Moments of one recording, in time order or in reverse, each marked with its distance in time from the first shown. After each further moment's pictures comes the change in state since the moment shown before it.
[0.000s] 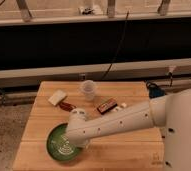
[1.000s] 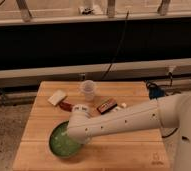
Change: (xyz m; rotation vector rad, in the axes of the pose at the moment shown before) arm 0.012 0.006 -0.033 0.013 0.038 -0.016
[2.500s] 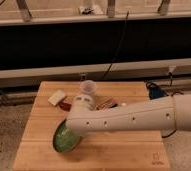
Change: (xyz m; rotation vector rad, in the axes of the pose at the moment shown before) arm 0.017 -0.001 -0.065 0.033 0.049 -0.051
